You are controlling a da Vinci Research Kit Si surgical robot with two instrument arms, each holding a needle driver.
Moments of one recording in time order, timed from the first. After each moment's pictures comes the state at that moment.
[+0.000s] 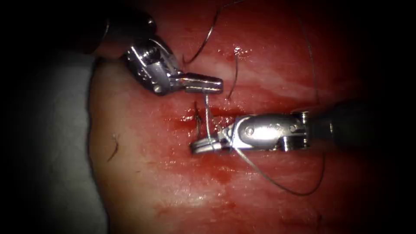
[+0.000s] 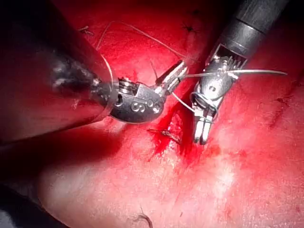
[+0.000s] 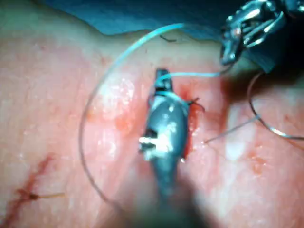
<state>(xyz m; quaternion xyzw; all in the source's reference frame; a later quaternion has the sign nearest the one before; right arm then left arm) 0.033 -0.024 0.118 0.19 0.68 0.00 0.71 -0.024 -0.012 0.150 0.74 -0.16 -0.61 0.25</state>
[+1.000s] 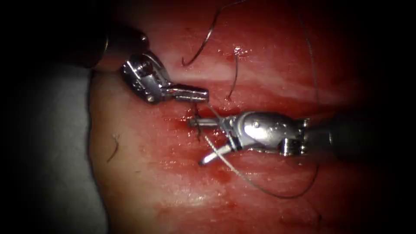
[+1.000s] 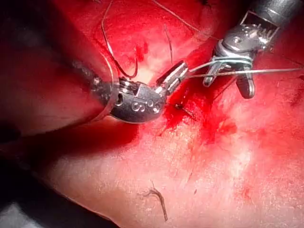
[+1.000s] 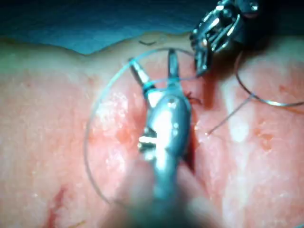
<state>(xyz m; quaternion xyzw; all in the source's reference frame) 0.032 -0.021 0.115 0.21 0.76 0.07 0.61 -0.022 -0.014 0.156 0.73 -0.15 -0.62 0.24</state>
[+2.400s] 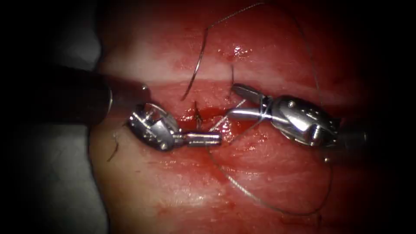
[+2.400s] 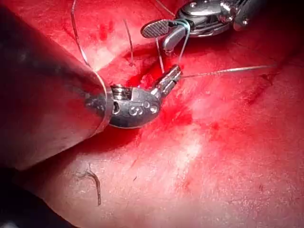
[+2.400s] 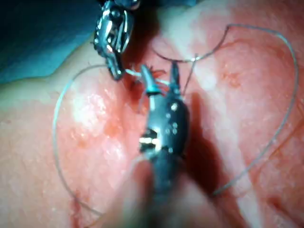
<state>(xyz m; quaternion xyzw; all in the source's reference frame) 0.025 -0.019 0.118 0.08 0.63 0.39 0.66 -0.027 -0.022 0.154 0.69 -0.10 -0.71 0.12</state>
